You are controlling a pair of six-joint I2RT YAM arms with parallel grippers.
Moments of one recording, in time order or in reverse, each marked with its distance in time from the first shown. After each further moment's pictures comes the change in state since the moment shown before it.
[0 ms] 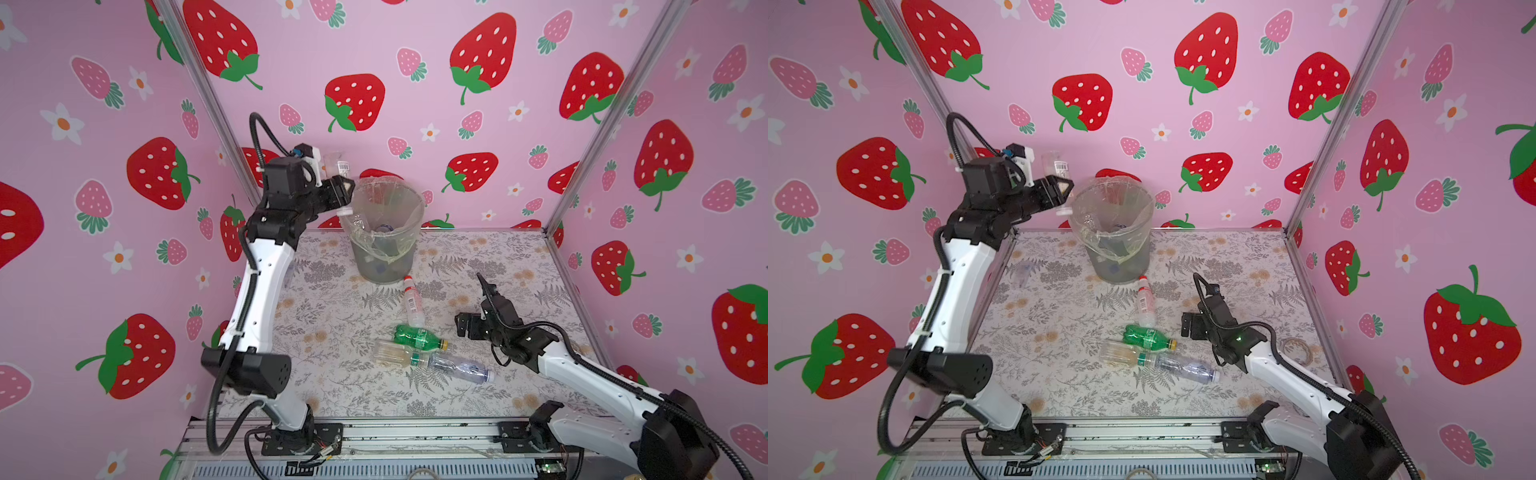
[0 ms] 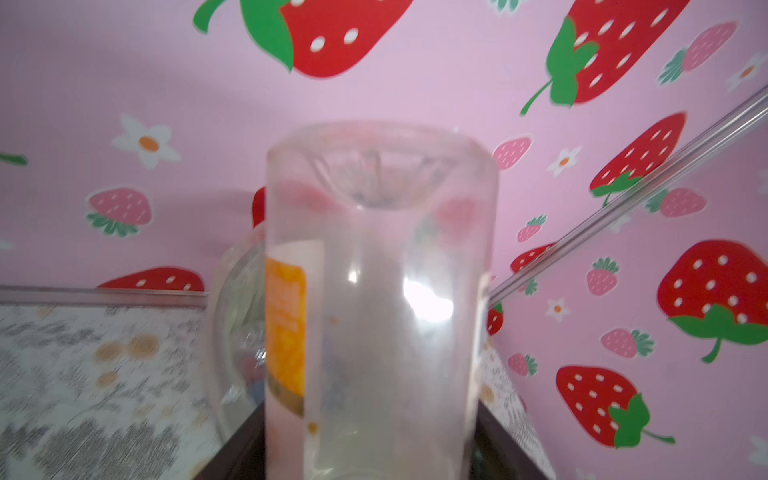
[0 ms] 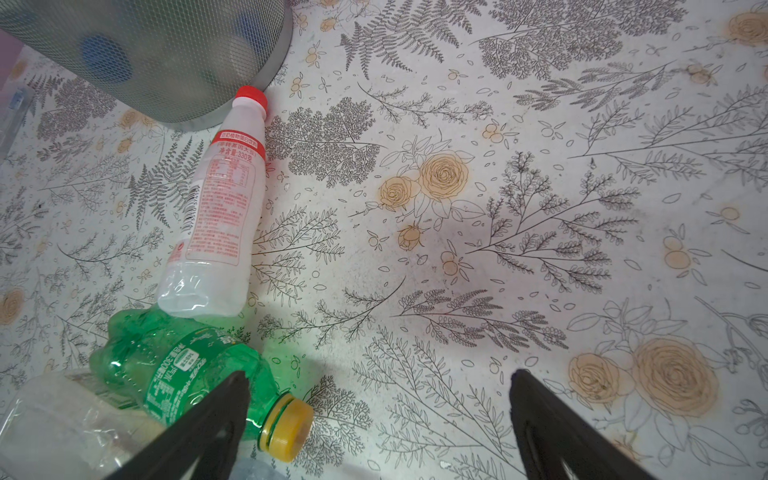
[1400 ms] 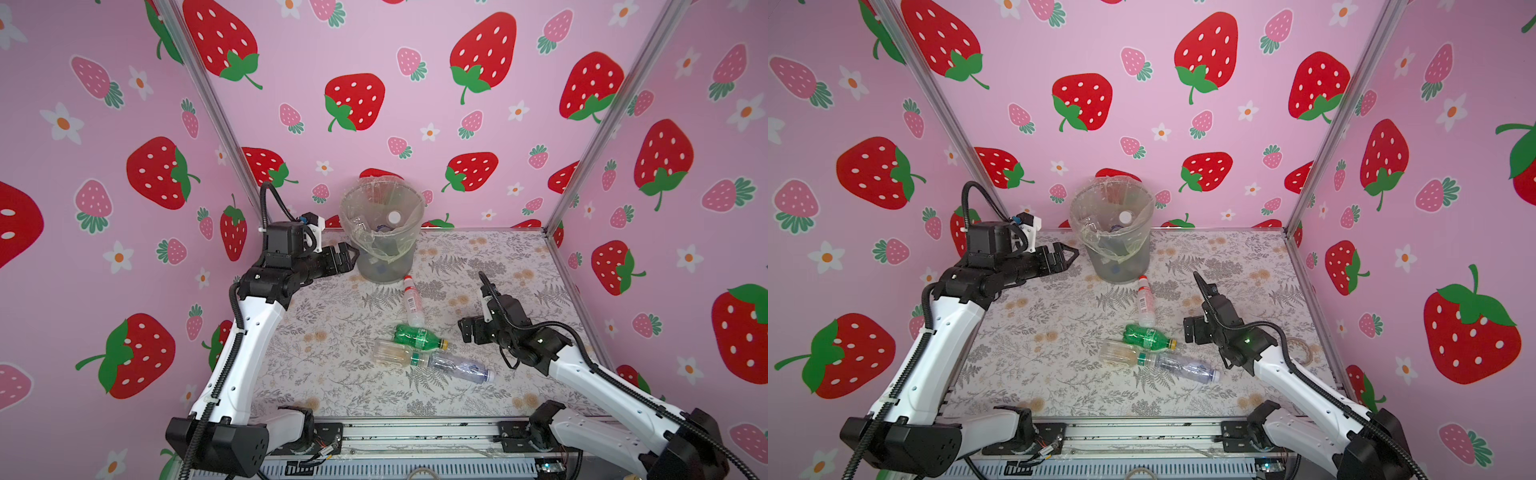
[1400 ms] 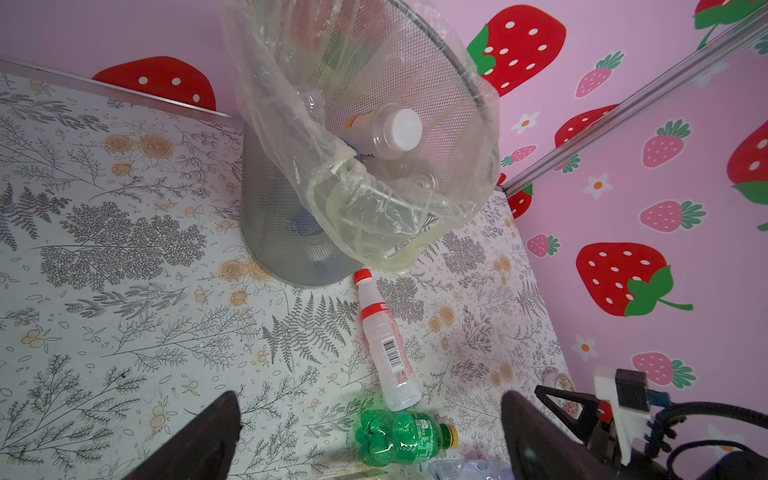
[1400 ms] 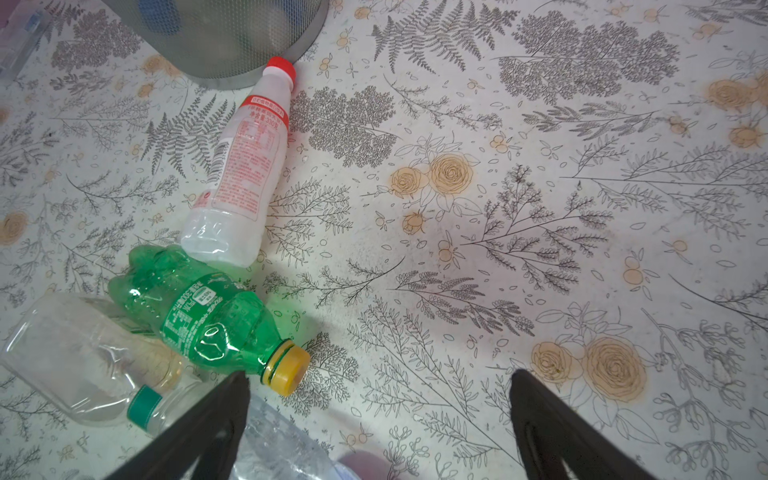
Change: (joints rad) left arm 0.017 -0.558 -0.837 -0.041 0.045 0.046; right arm 0.032 -0.090 0.050 -0.167 -0.030 -0.156
